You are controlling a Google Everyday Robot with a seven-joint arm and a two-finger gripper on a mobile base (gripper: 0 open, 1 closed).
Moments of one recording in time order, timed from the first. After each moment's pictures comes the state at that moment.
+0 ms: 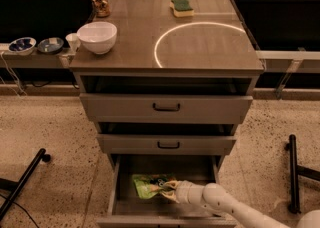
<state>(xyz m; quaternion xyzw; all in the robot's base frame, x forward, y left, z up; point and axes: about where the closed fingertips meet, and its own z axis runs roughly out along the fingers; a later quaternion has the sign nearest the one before) 0.528 -0.039 0.226 -0.53 0.70 0.21 0.44</state>
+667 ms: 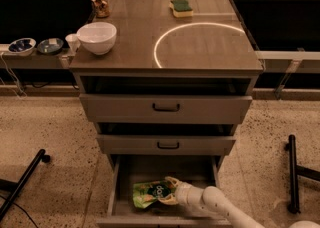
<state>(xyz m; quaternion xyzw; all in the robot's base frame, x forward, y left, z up) 0.545 -0.034 0.185 -0.50 0.70 0.22 0.47</state>
